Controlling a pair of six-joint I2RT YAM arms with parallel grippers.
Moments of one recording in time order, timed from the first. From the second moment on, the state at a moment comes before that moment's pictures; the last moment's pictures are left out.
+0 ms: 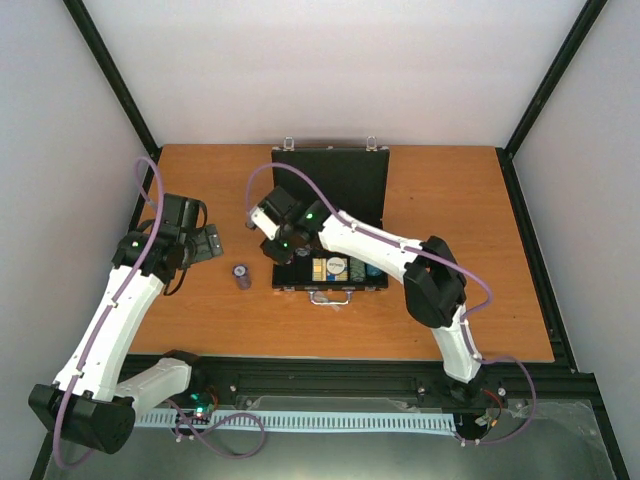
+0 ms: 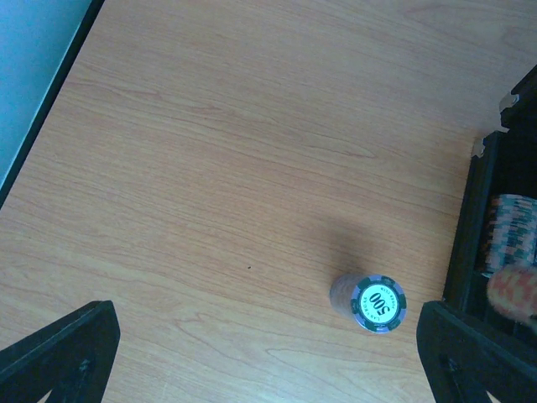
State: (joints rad) left arm -0.23 1.03 1.13 -1.10 -0.32 -0.49; right arm 0.94 2.08 1.86 -0.73 -0.07 -0.12
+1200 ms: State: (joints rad) left arm -0.23 1.04 1.11 -1.09 -0.31 -0.49; right arm 1.07 2.01 1.37 -0.17 0.37 -0.23
